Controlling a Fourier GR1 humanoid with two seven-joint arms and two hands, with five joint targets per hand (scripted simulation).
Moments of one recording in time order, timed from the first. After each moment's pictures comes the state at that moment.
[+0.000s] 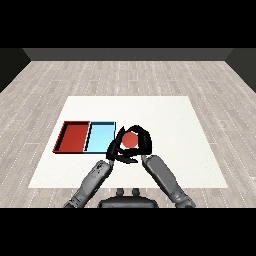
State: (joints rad) left arm -0.28 0.00 -0.49 -1.33 0.21 0.27 -0.28; right arm -0.38 0.00 0.47 -1.54 -0.21 -0.46 -0.33
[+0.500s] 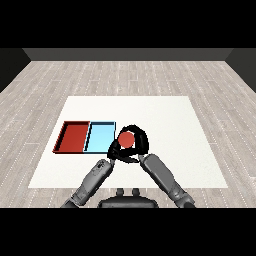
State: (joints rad) left arm -0.32 0.00 -0.51 -1.27 0.26 0.26 -0.31; right arm -0.43 0.00 0.51 -1.50 -0.26 -0.49 -0.35
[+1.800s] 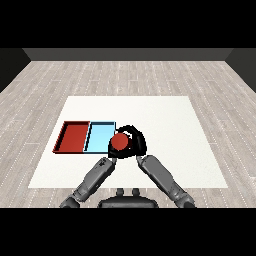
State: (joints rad) left arm -0.37 0.01 -0.53 -1.21 0.39 0.57 -0.44; right arm -0.44 0.00 0.56 -1.50 -0.24 -0.53 -0.30
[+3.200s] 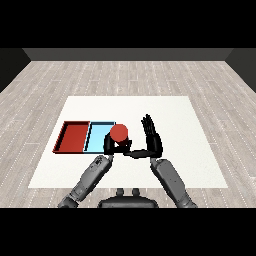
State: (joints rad) left arm -0.38 0.03 -0.48 -1.29 0.30 0.63 -0.40; right arm -0.27 -0.06 0.42 -1.70 -0.19 -0.40 -0.18
